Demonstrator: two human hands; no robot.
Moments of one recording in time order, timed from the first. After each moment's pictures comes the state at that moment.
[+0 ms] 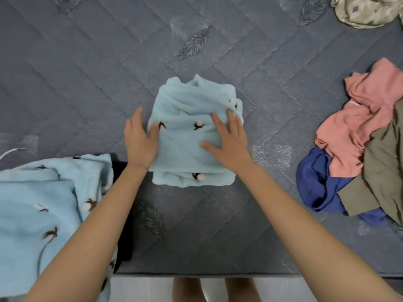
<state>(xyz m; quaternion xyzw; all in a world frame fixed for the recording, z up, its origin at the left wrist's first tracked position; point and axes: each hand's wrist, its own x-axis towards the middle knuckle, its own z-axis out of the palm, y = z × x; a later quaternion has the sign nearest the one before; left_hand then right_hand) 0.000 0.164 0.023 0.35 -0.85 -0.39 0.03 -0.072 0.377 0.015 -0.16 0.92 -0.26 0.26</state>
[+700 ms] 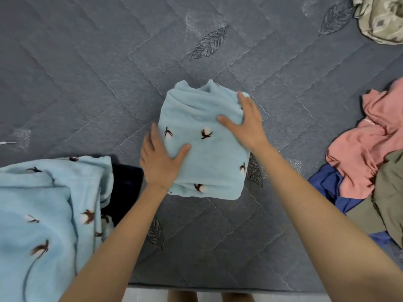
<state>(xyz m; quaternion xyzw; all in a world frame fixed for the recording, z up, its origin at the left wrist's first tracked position) 0.018 0.190 -0.023 0.40 -0.84 -0.36 -0.08 -0.150 0.357 -0.012 -0.05 0.89 -0.37 0.28</state>
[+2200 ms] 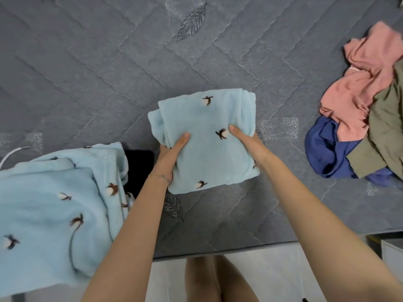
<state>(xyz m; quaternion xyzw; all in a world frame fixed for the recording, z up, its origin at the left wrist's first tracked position) 0.068 0.190 0.002 0.41 -0.49 -0.75 -0.16 -0.018 0.404 0.013 0.18 0.68 -0.59 0.40</state>
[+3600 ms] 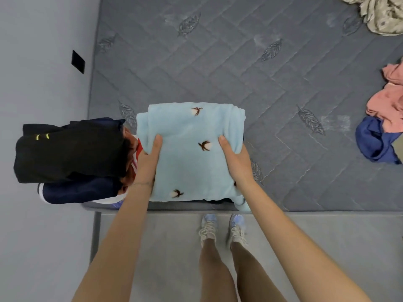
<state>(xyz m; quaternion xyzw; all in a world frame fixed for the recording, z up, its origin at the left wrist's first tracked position) 0.324 -0.097 0.196 0.45 -0.60 -0.66 -0.02 0.252 0.106 0.186 0.18 0.73 -0.59 0.29</state>
